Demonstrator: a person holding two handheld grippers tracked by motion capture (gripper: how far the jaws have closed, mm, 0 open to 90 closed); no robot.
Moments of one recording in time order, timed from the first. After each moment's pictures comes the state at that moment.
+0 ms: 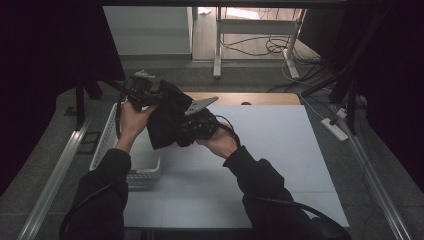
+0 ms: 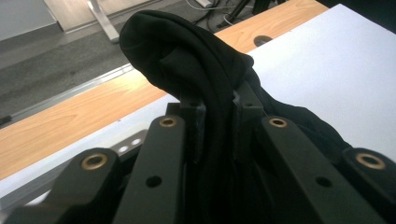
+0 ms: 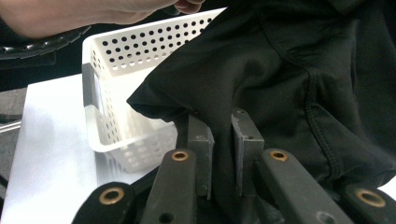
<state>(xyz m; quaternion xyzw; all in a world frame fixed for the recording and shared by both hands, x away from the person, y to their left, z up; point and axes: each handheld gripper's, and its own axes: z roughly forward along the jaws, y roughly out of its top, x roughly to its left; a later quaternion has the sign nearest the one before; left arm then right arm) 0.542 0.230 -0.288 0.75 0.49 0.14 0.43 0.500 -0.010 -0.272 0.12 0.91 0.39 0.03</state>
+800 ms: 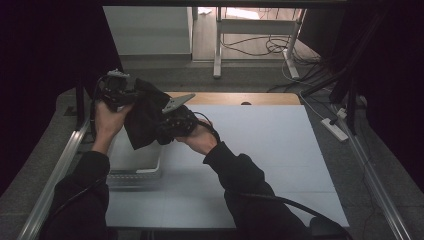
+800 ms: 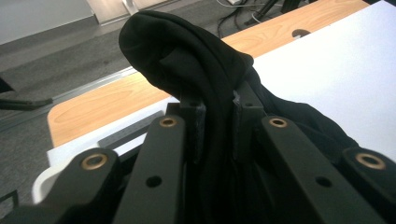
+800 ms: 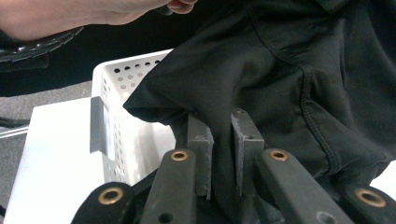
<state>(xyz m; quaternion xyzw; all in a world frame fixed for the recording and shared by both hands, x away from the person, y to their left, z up) 0.522 0.290 -0.288 0.73 0.52 0.16 0.41 0.498 0.045 -0.277 0.09 0.91 0.40 0.02</state>
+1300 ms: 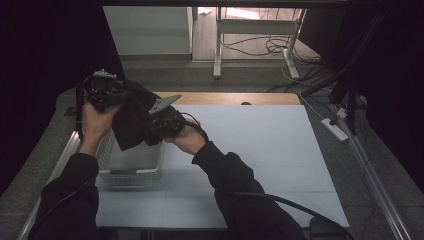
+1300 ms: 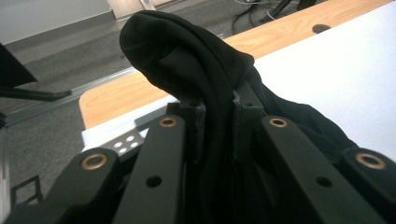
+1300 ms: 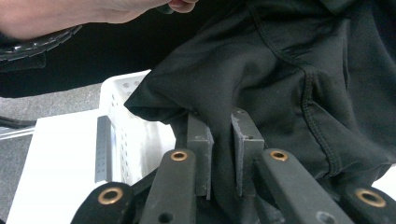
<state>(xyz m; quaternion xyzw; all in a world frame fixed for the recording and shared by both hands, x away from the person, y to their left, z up) 0.509 0.317 -0.290 0.73 0.54 0.17 0.39 0.492 0.076 -0.284 0.07 0.91 0.41 0.01</state>
